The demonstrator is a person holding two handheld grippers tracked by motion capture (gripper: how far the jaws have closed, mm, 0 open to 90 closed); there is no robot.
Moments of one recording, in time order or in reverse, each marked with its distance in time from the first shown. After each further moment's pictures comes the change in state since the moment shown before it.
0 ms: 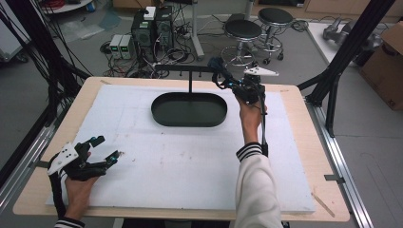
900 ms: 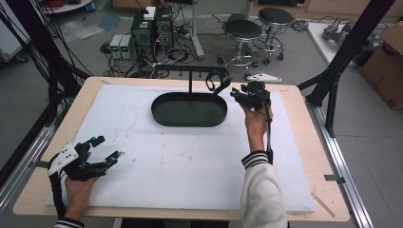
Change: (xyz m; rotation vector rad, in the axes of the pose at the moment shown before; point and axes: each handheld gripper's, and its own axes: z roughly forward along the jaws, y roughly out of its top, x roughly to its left) left arm 0.000 0.000 0.000 -0.001 -0.003 0.004; right arm -0.003 -0.013 -0.019 0.073 -0.063 -0.043
